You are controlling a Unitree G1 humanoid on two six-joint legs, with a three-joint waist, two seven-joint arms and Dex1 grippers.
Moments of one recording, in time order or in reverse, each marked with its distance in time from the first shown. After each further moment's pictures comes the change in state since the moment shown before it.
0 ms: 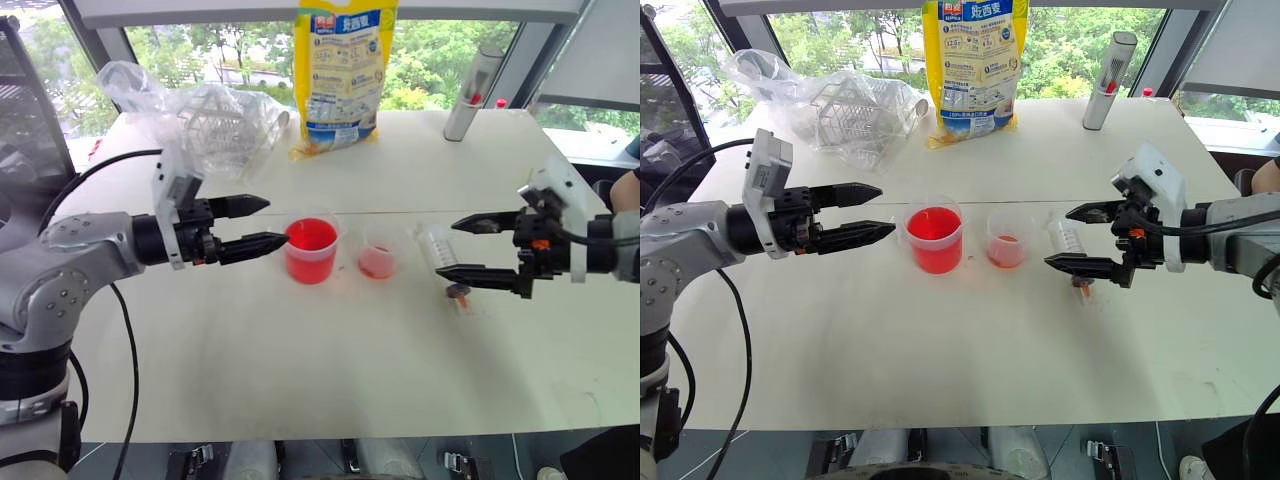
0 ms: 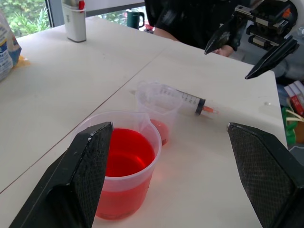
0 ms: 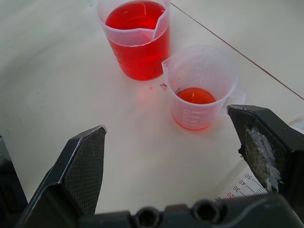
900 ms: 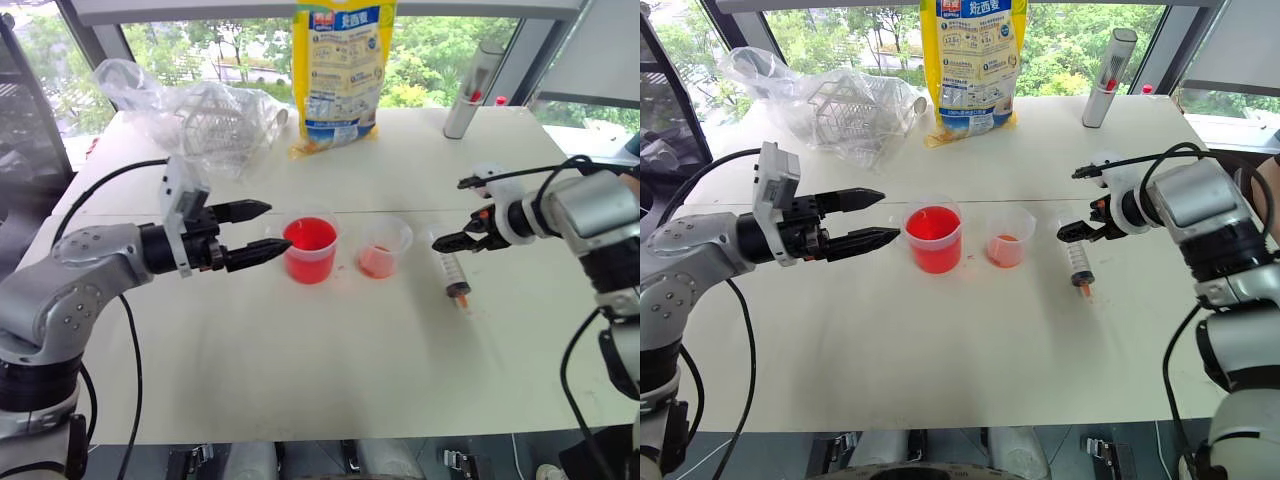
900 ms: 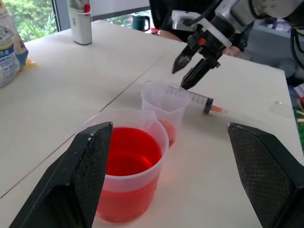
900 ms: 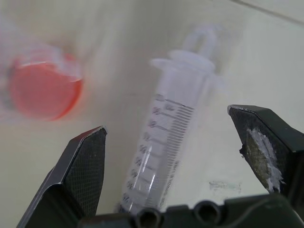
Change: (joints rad) left arm 0.069 -0.046 -0.010 -0.043 0.069 -0.078 0.018; right arm -0.605 0.288 0.623 0.829 -0.437 0.226 -0.129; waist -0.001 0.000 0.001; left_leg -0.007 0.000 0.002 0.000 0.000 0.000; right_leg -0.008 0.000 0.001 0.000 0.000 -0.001
